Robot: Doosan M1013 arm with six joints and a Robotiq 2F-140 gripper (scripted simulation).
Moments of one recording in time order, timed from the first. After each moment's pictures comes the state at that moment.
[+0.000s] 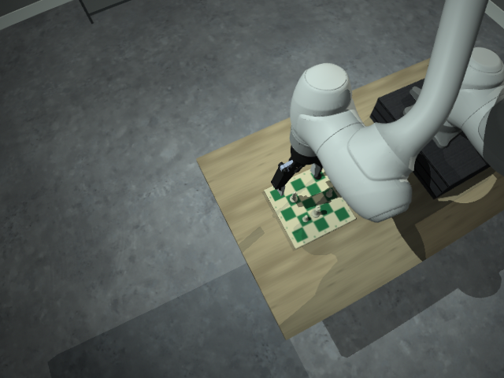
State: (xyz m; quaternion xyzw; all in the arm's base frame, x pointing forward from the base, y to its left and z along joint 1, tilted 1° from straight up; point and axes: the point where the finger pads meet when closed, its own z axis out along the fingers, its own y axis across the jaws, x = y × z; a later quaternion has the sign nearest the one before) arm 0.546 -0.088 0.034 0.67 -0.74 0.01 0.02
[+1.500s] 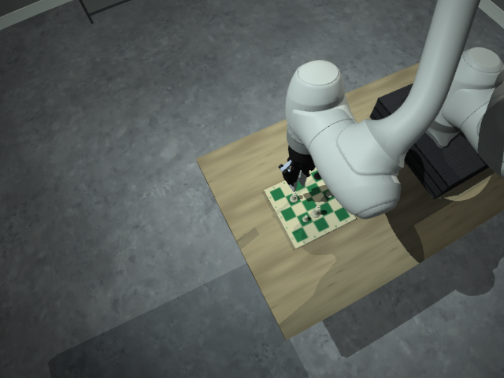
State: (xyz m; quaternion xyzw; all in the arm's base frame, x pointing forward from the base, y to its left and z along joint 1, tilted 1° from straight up) arm 0.546 -0.088 0.029 0.69 -0.72 -0.01 0.01
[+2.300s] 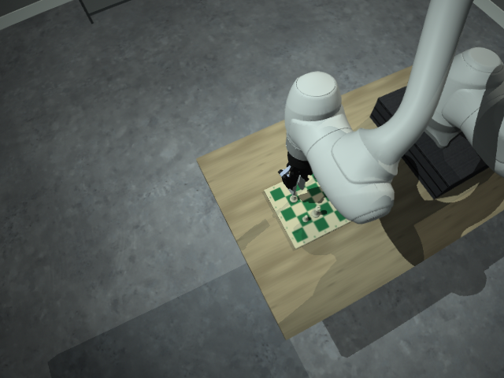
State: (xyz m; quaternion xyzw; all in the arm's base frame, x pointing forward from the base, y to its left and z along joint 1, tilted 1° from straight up) arm 0.545 -0.088 0.001 0.69 -0.72 -0.01 0.01
